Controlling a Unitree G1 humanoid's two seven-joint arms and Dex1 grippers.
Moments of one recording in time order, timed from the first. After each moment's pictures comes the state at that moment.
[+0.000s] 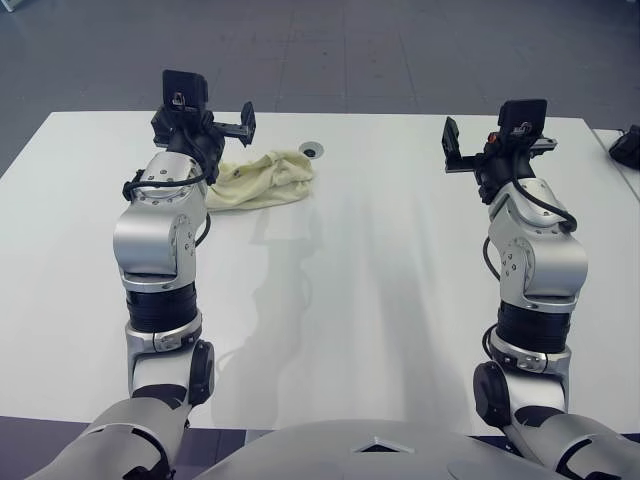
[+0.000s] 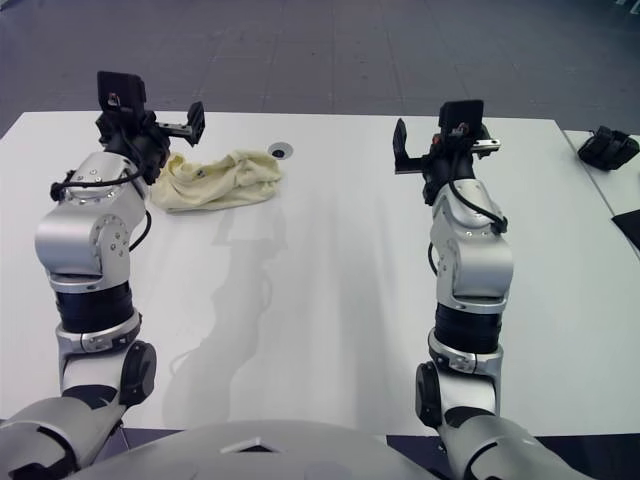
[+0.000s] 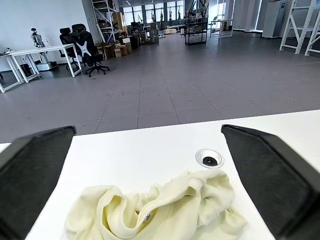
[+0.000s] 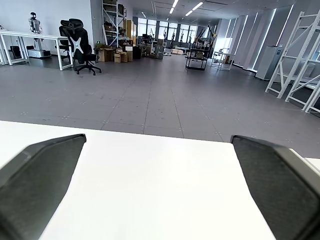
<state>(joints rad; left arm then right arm) -0.56 0.25 0.13 -0.28 -0.12 0.85 -0.04 -0.45 -0.21 -0.17 -0.30 0.07 0.75 0.04</state>
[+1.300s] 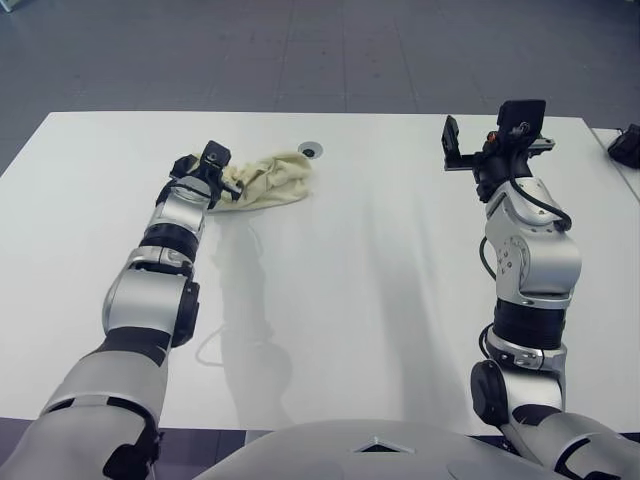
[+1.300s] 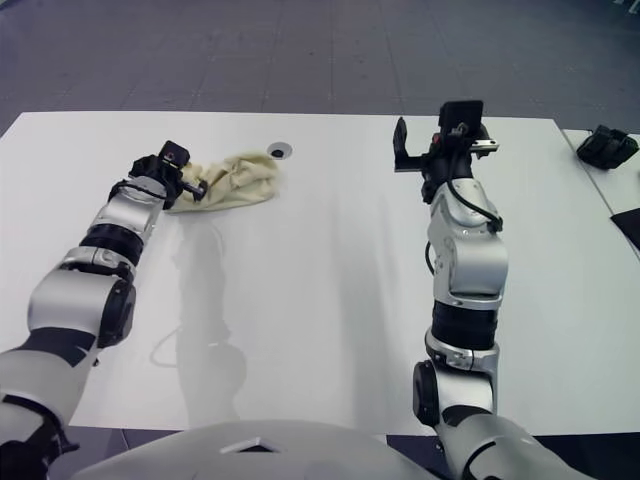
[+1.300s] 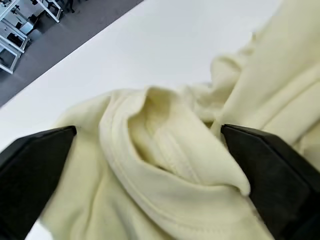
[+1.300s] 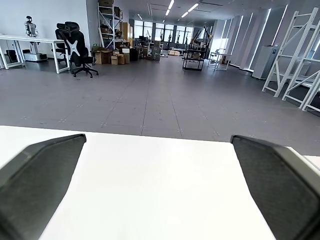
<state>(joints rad) -0.97 0.41 -0.15 1.25 0.25 0.10 -0.24 -0.47 -0.20 -0.17 -0.24 0.07 0.69 0.03</state>
